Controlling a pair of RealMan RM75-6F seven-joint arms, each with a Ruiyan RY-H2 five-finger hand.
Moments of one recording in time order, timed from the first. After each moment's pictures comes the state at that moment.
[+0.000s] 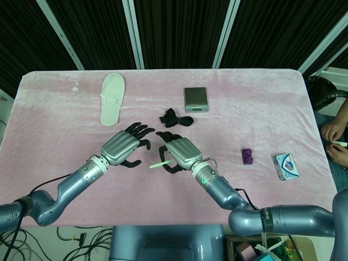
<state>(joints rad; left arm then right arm) -0.87 -1.25 -0.17 -1.69 1.35 0.80 0.08 1.09 -1.36 0.30 -1.88 -0.61 0.86 -0.42</state>
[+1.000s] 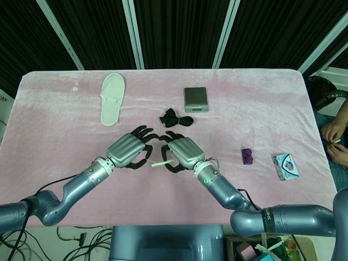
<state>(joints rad) -0.90 -1.29 -0.16 -1.68 1.33 0.80 0.10 1.10 -1.34 0.26 -1.88 -0.63 0.88 -0.37</state>
